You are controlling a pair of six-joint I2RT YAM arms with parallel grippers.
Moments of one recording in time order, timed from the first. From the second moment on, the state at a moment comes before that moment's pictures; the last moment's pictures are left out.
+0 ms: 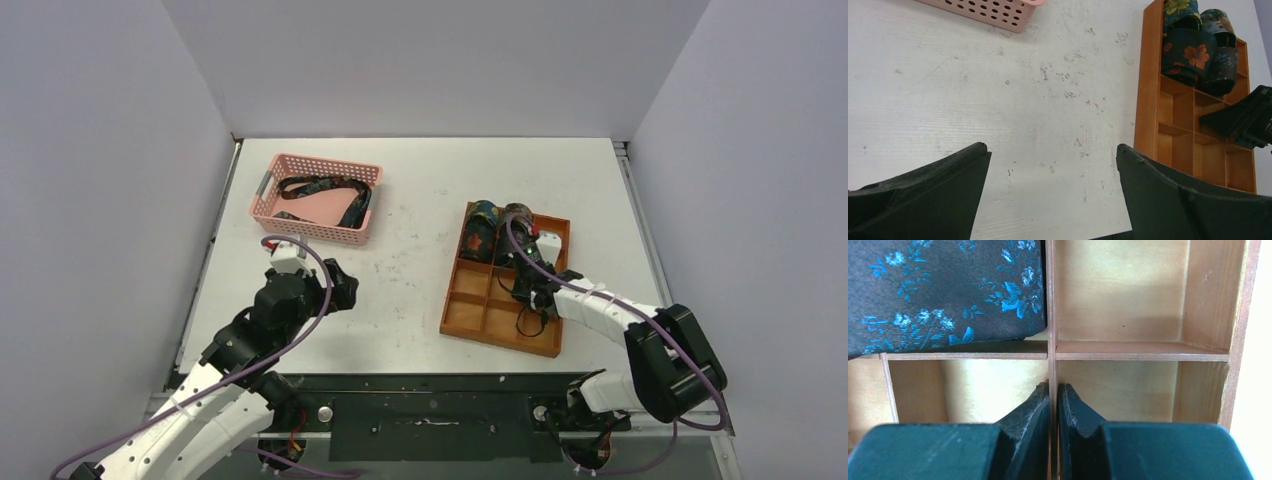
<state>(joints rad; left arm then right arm) -0.65 0.55 0.61 -0.53 -0.36 -0.63 0.47 1.34 0.59 -0.26 0.36 0.60</state>
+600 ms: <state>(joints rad) -0.69 0.55 0.61 -0.56 -0.36 -0.65 0.35 1.75 0.98 -0.25 0.44 0.75</state>
